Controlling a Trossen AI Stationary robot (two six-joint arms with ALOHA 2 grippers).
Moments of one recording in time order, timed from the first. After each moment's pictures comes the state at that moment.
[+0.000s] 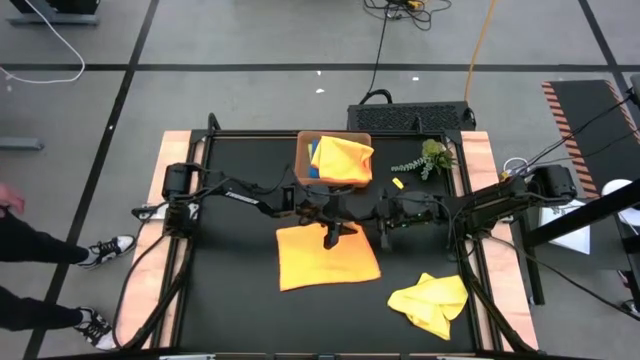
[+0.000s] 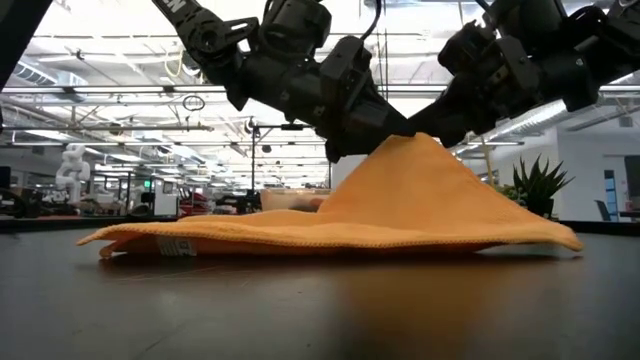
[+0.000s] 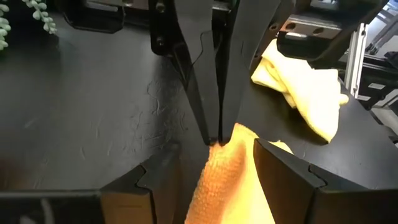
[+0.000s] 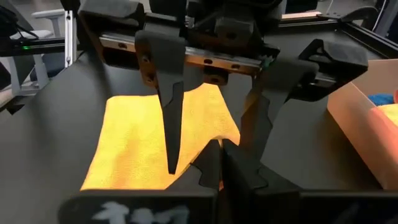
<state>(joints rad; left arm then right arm) 0.05 1.94 1.12 0.40 0.24 -0.17 0.02 1.28 0.33 0.64 -0.03 0.10</state>
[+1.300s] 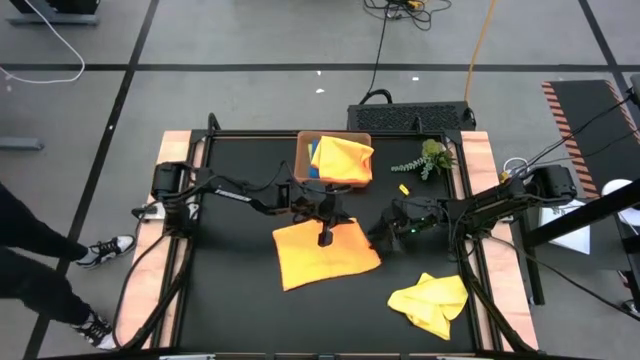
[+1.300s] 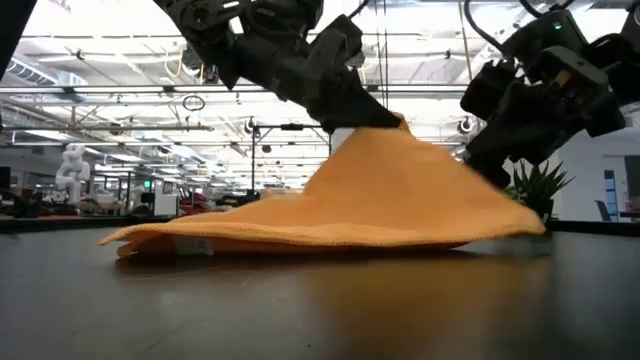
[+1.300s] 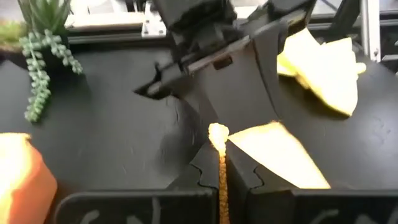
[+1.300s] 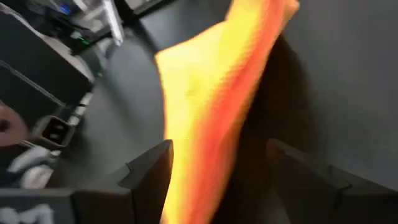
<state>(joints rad) 0.05 1.85 1.12 0.30 0.18 0.08 0.02 1.28 0.19 0.66 -0.27 0.42</state>
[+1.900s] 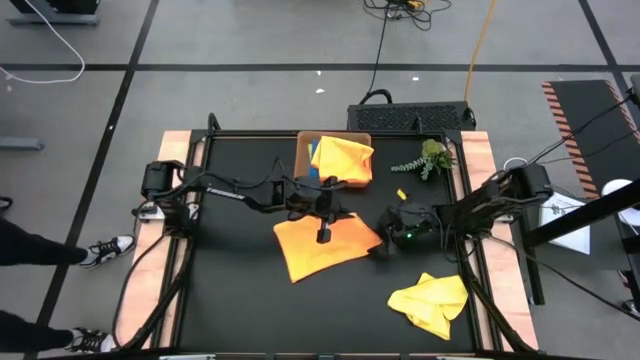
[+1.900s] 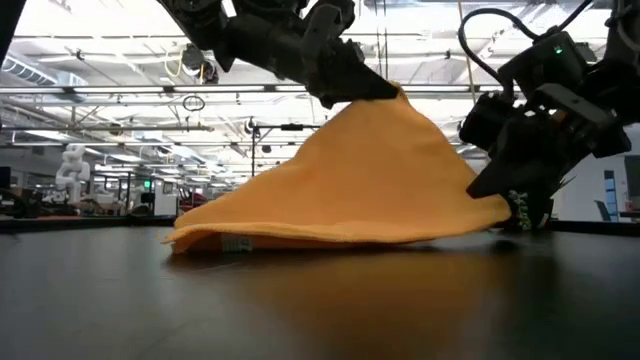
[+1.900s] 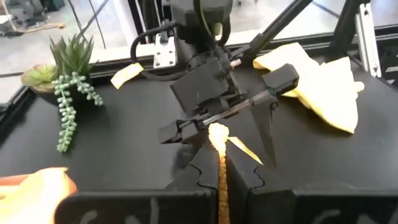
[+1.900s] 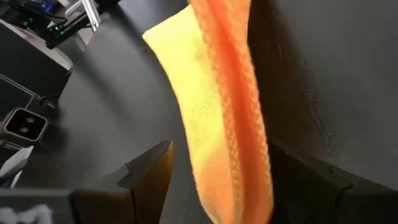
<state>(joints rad) 0.05 1.79 1.12 0.30 0.15 0.14 0.05 1.51 0.17 0.85 -0.21 0.48</state>
